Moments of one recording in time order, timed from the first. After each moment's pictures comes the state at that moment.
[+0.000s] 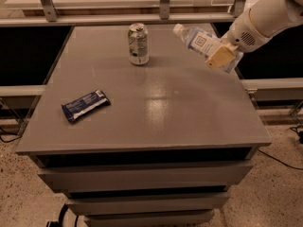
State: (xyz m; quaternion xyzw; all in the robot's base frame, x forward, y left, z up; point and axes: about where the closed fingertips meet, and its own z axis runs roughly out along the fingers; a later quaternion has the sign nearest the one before) arm 0.625 -0.185 0.910 -0.49 0.82 0.09 0.29
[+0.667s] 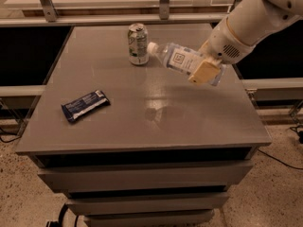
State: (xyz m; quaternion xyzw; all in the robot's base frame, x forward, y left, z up) arm 0.558 -0.123 0.908 -0.58 0.77 0.09 0.25
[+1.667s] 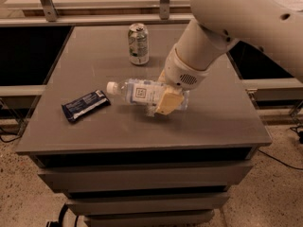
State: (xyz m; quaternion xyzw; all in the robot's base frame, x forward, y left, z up) arm 0.500 -0.034 0.864 -0.68 0.70 0.10 0.18
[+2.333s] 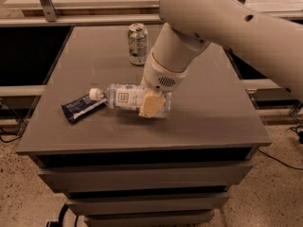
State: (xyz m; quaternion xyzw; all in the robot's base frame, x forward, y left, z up) arm 0.496 0.008 0.856 -0.70 0.68 0.10 0.16
